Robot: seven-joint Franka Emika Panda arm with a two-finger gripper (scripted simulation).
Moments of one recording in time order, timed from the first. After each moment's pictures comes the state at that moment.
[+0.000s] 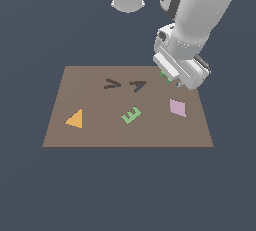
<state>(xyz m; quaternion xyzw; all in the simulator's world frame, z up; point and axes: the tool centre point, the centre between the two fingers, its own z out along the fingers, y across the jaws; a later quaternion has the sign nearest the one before) -0.099 0.155 0.031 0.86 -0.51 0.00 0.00</state>
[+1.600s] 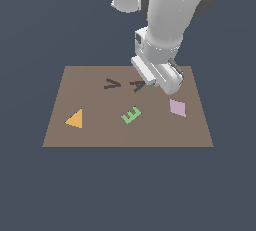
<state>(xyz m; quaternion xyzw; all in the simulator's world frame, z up) -0.078 0.085 0.038 0.86 -0.52 0.00 0.00</state>
